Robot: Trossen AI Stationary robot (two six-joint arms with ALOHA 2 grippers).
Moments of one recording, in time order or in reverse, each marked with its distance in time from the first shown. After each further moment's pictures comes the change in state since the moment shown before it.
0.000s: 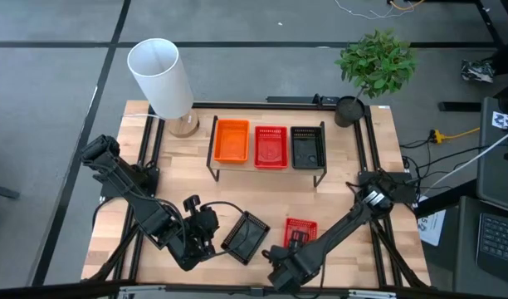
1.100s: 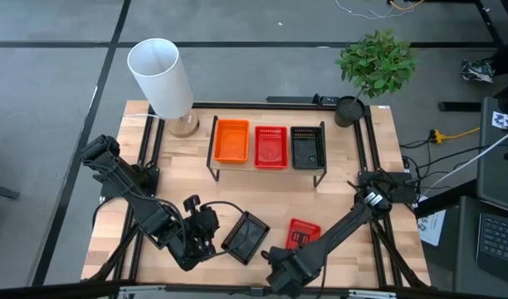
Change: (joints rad) left arm 0.000 0.000 0.000 0.006 -0.009 -0.009; right arm 0.000 0.015 0.142 -0.115 -0.021 -0.003
